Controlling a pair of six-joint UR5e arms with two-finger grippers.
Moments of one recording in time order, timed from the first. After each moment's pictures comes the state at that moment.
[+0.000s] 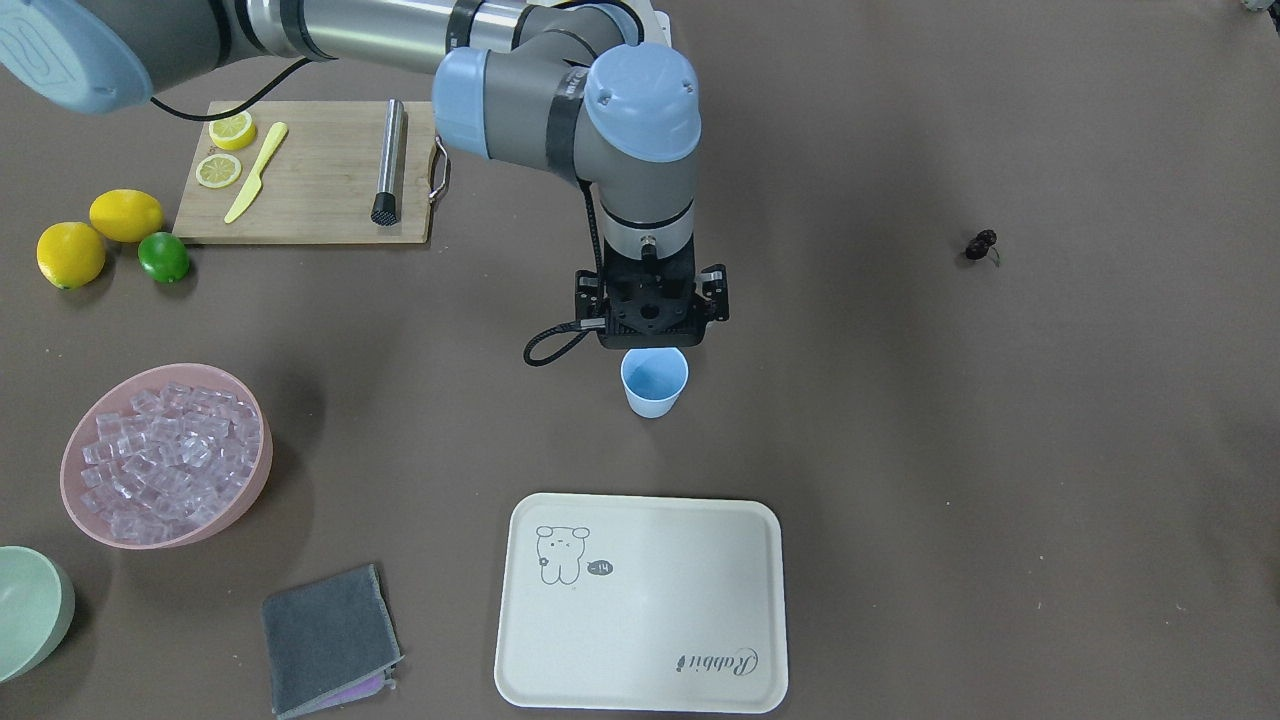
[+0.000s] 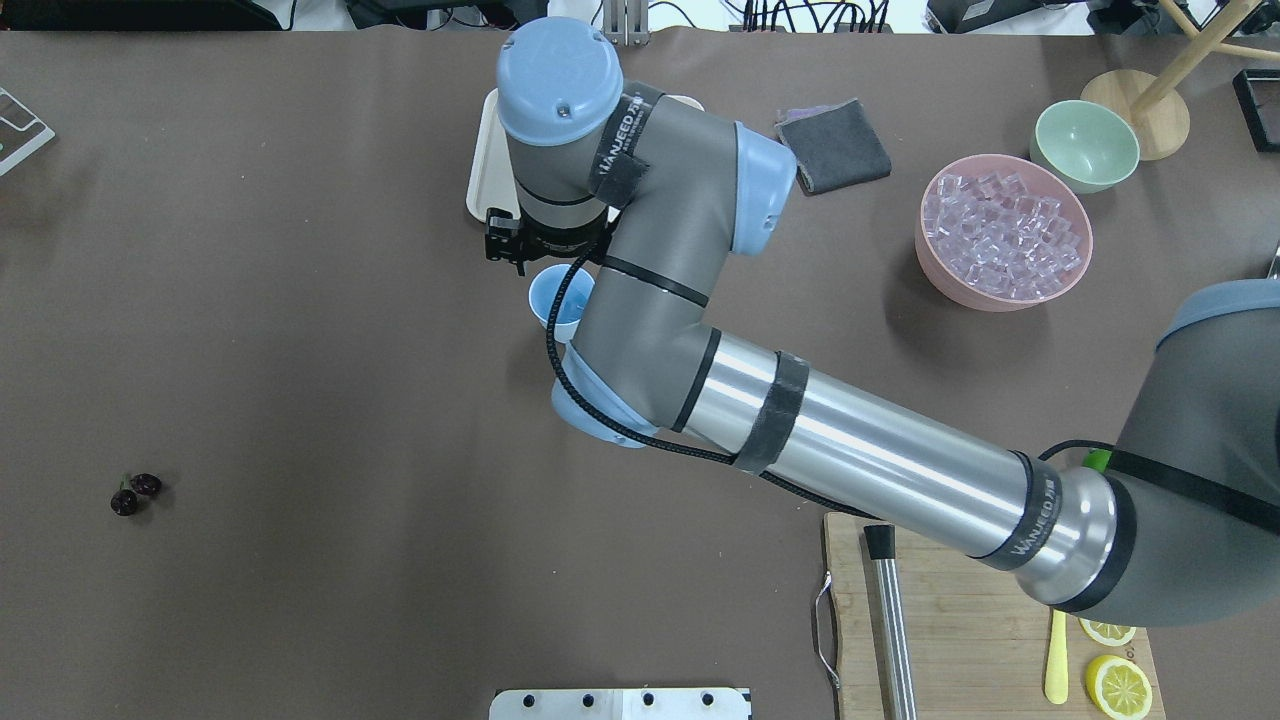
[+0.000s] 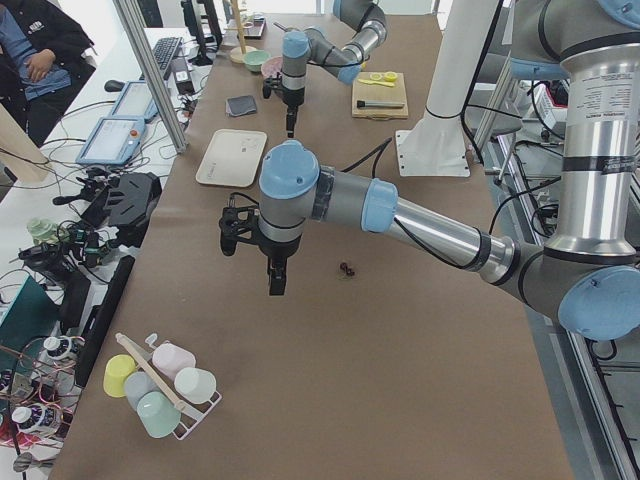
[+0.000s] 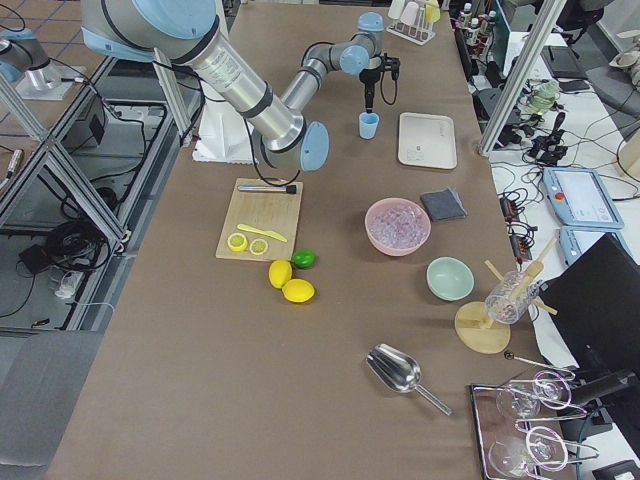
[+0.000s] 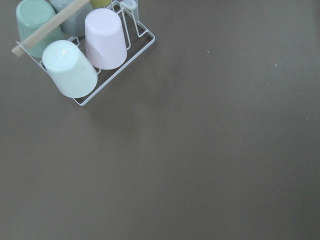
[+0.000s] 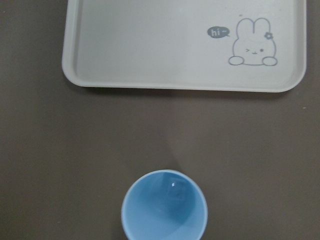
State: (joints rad) left arm -1.69 -1.55 -1.96 -1.39 -2.42 -0.18; right arm 0.61 -0.56 1.37 -1.58 1.91 1.19
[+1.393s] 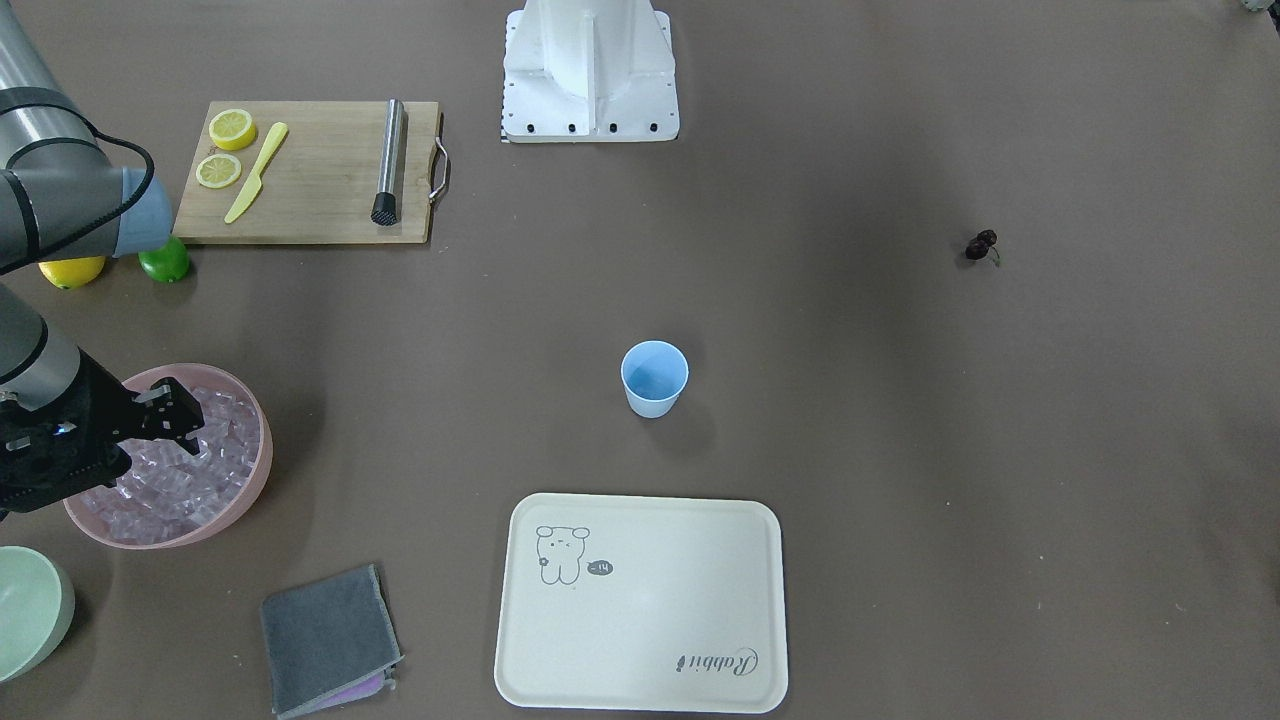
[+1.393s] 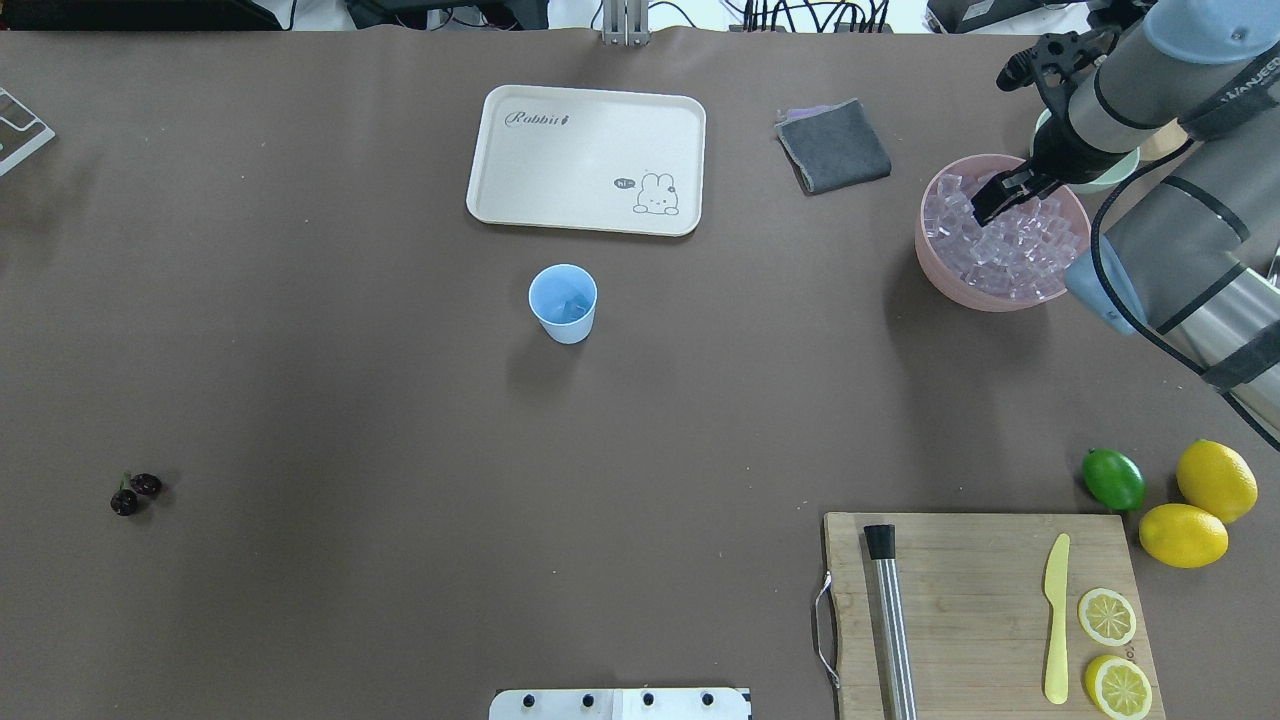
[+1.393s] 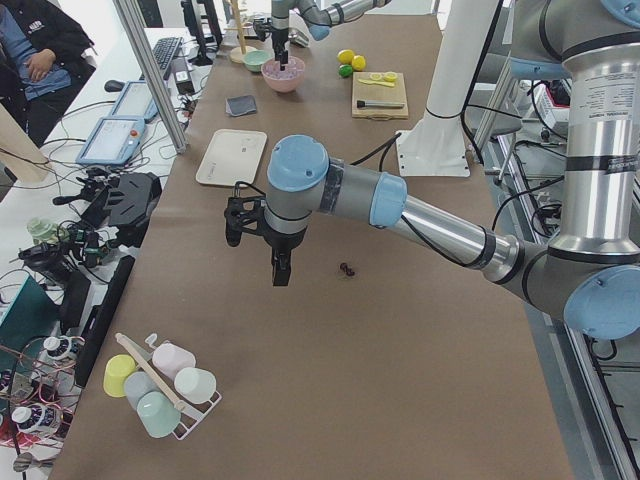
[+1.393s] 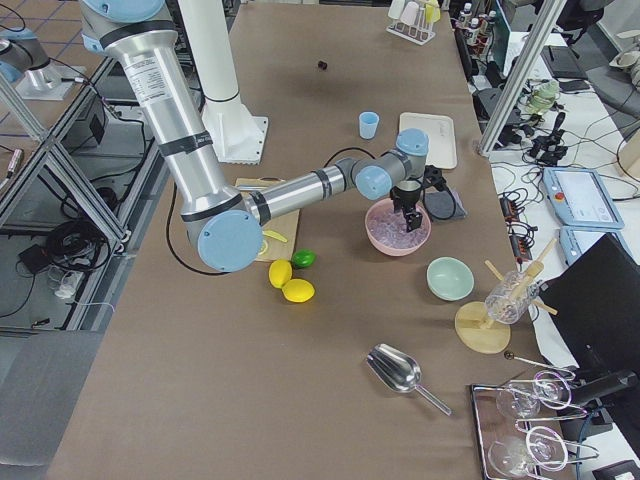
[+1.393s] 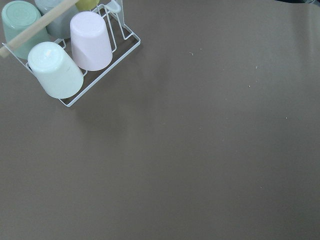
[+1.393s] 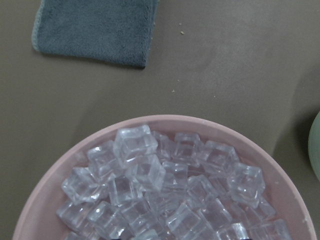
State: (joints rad) left arm -1.70 -1.53 -1.99 -1.39 -2.46 -0.19; right arm 1.03 -1.18 1.49 -1.32 2.14 0.32
